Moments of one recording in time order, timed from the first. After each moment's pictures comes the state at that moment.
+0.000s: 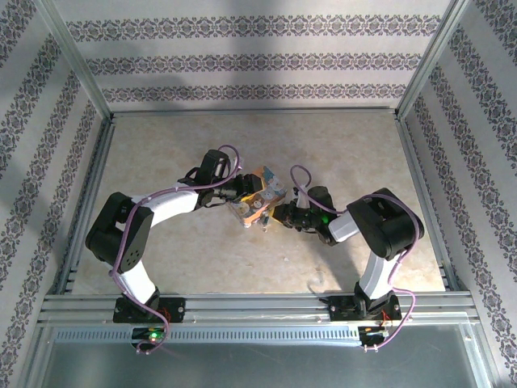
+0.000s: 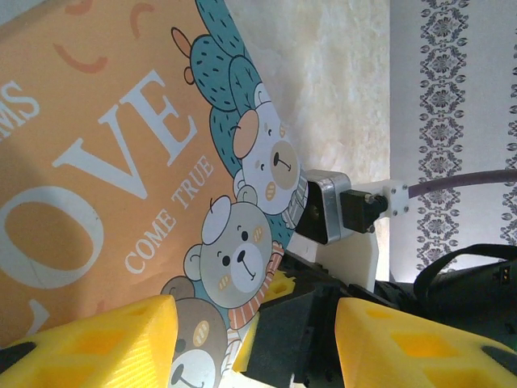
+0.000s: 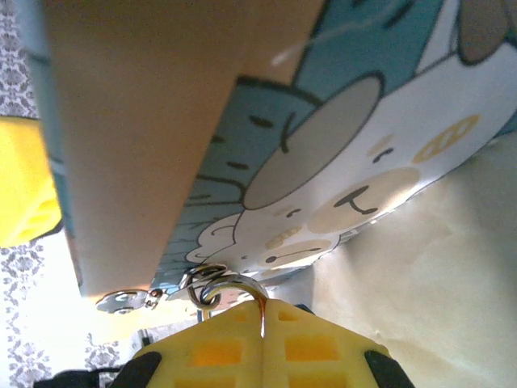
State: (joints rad) left arm -0.47 1.72 0.99 0.04 0.58 -0.86; right arm 0.43 1.80 0.46 0.81 -0.67 1.06
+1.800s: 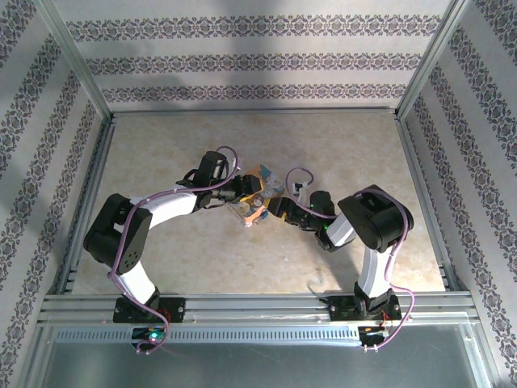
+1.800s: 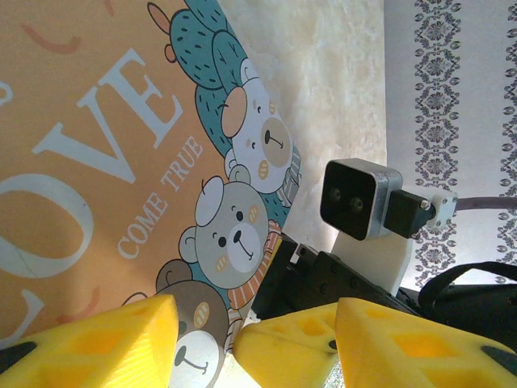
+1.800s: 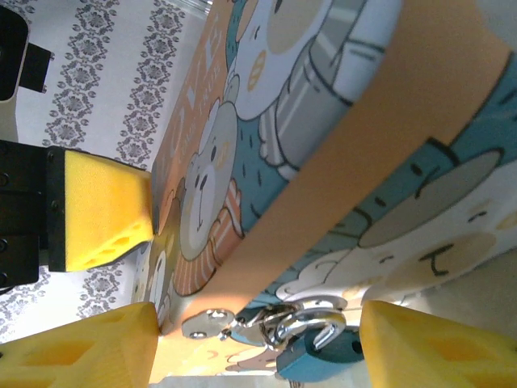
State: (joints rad) left arm -0.46 1.70 0.96 0.07 0.58 -0.86; right arm 0.45 1.90 0.42 1.17 -0.59 0.99
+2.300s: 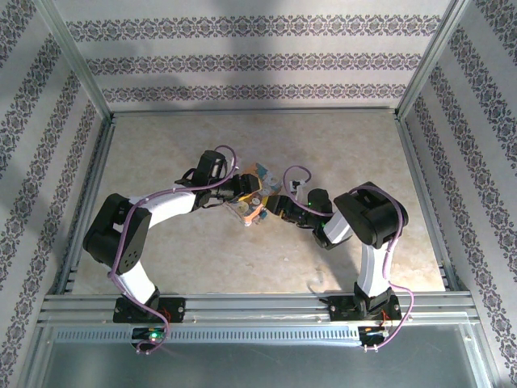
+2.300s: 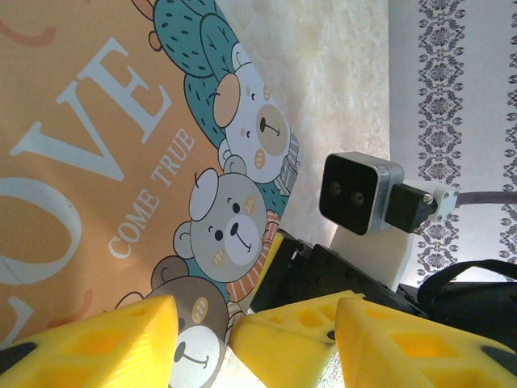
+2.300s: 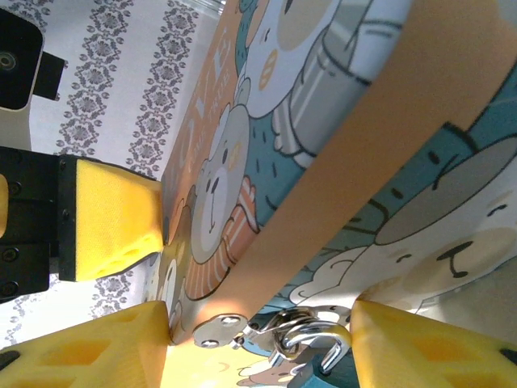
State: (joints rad) left arm -0.45 1.70 0.96 0.06 0.58 -0.85; right arm 0.46 1.94 0.46 1.21 -0.62 1.02
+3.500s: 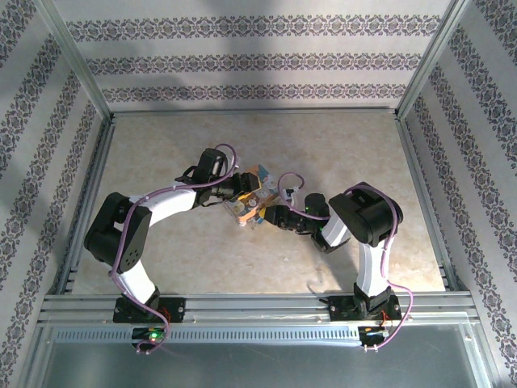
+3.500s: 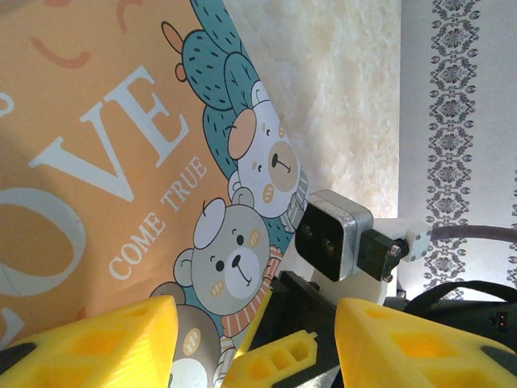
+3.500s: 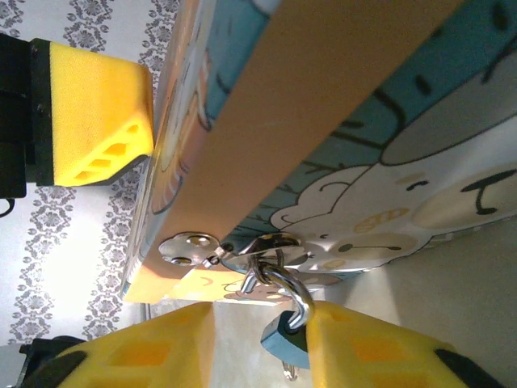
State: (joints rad) left arm -0.44 1.71 1.00 0.00 0.57 -0.84; right arm 0.49 1.98 0.44 1.21 -0.71 0.99
